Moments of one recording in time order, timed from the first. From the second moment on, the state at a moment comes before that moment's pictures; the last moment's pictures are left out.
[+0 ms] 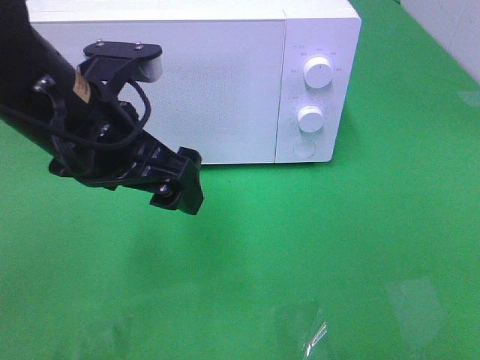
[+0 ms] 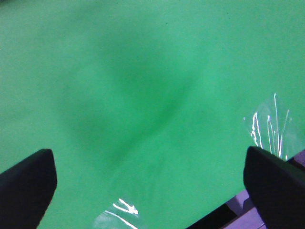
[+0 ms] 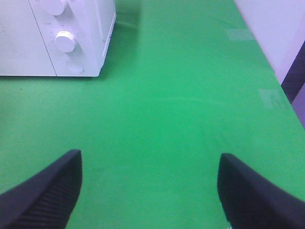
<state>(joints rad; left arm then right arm) -0.71 1.53 -1.03 -0.08 0.71 -0.16 0.03 0.00 -0.50 -0.05 0.97 0.11</state>
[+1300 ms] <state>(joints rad) 0.00 0.99 -0.77 -0.04 1.09 -0.05 0.03 0.00 -0.50 -0.05 0.97 0.11</state>
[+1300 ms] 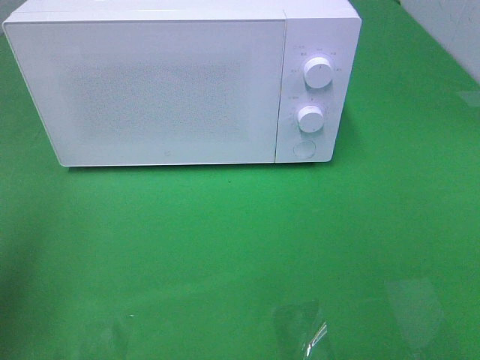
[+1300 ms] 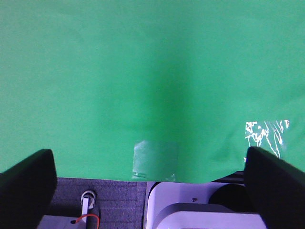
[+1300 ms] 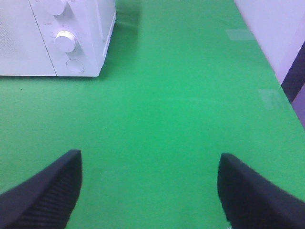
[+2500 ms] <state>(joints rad) 0.00 0.05 -0.52 -0.01 1.07 -0.05 0.03 0.00 -0.50 -0.05 0.97 0.11</state>
